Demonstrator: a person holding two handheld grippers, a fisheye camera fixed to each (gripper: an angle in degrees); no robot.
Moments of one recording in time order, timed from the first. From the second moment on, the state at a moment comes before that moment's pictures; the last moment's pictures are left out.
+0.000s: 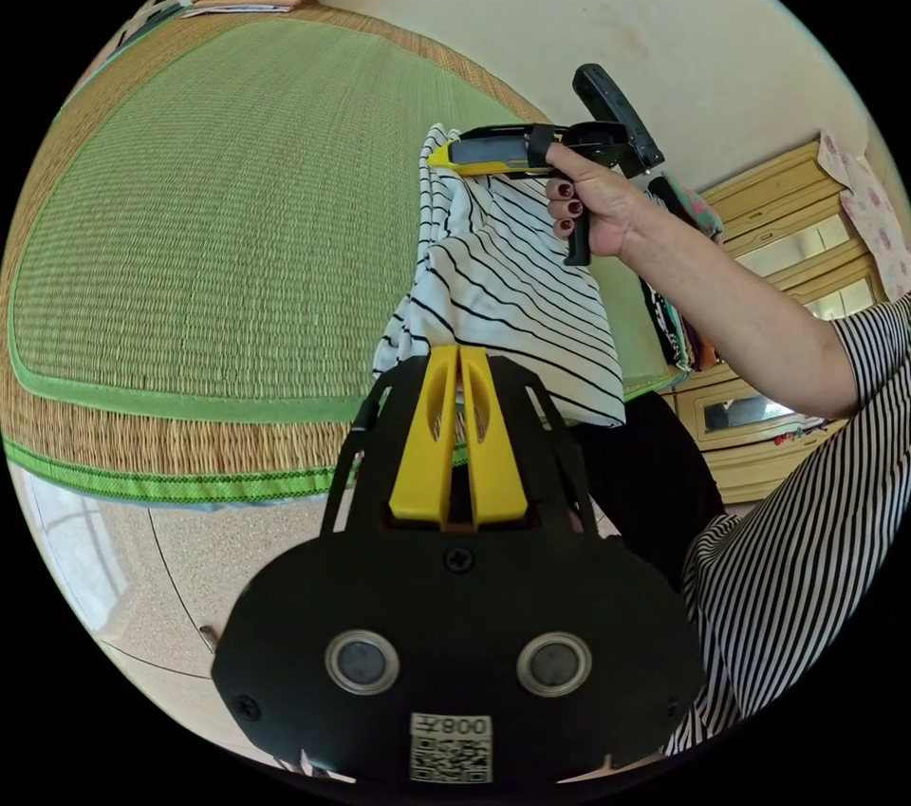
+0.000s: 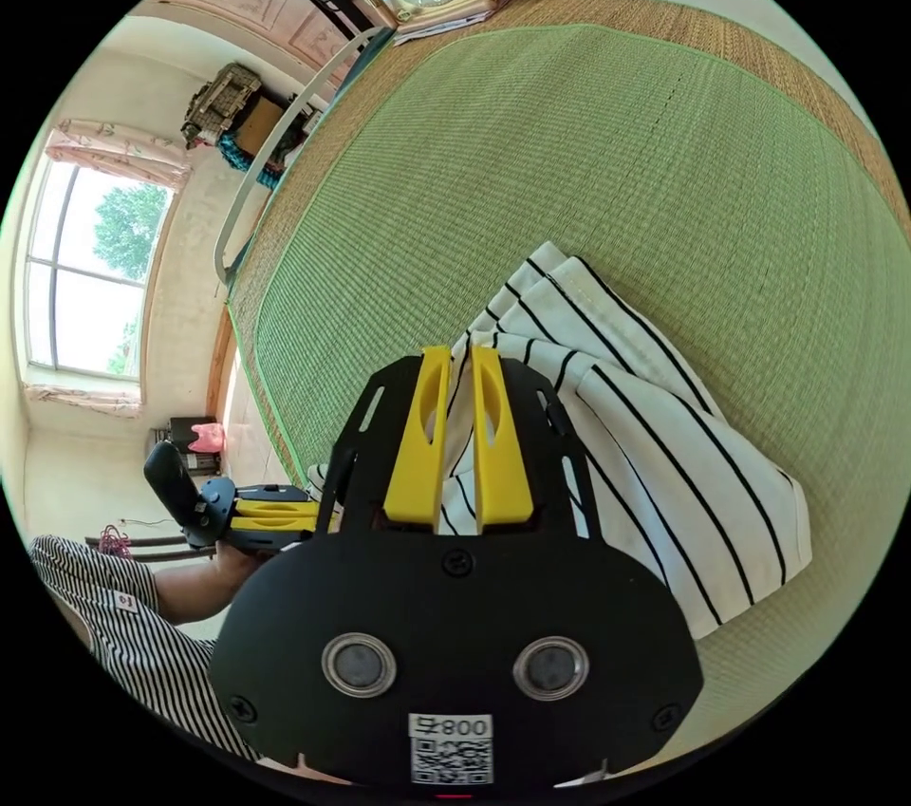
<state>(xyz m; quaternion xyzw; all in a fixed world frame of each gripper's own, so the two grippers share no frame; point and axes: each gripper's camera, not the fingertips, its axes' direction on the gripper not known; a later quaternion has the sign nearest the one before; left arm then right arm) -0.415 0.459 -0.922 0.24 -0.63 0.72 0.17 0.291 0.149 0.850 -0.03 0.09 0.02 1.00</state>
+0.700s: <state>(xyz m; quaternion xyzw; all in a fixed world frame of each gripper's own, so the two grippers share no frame) -0.450 0.431 -0.905 0.27 -0.64 0.70 0.15 0.263 0.151 0.835 0.01 0.16 -0.03 0.99</state>
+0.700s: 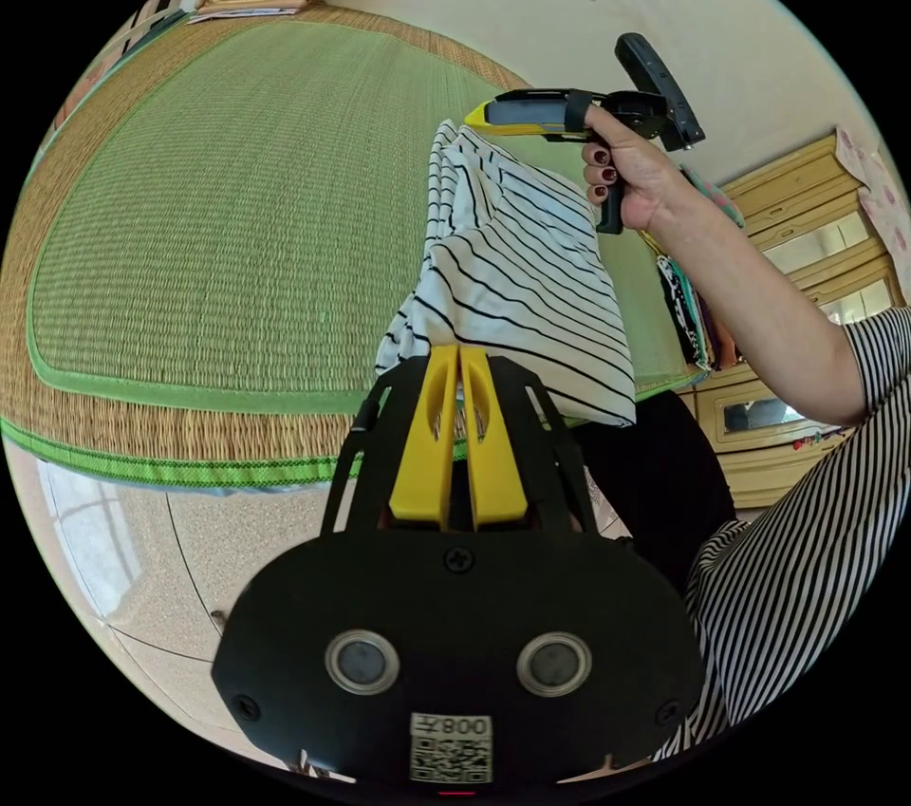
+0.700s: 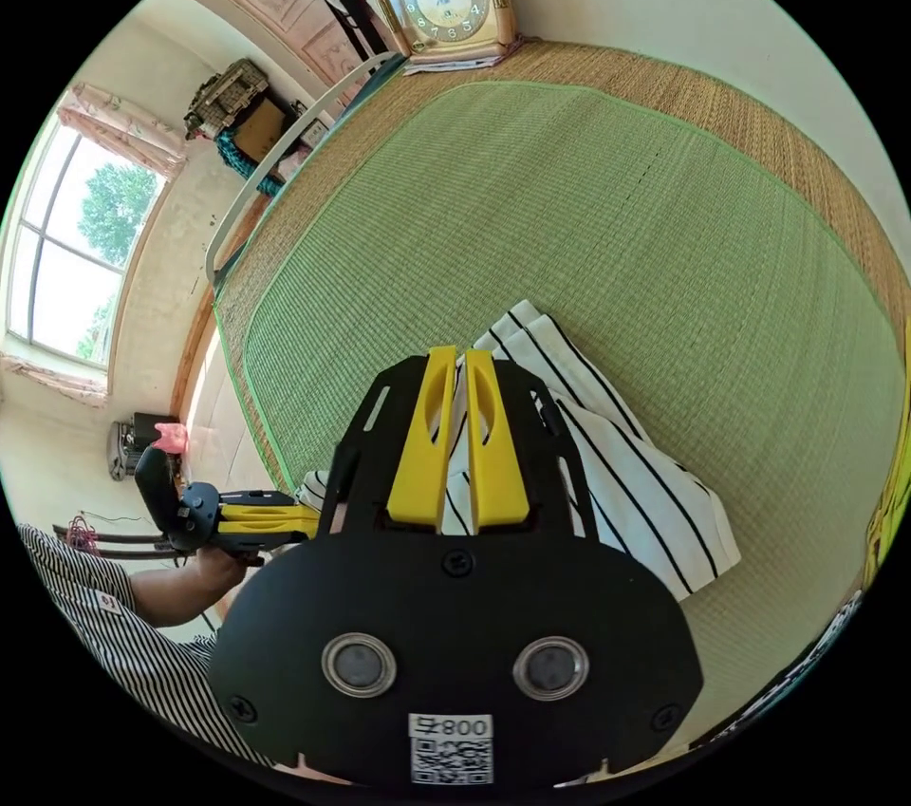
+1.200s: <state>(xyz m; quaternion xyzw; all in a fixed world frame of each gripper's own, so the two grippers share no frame) -0.469 0.419 -0.896 0.28 -0.65 0.69 0.15 0.266 0.158 0.855 -0.03 0.19 0.00 0.98</state>
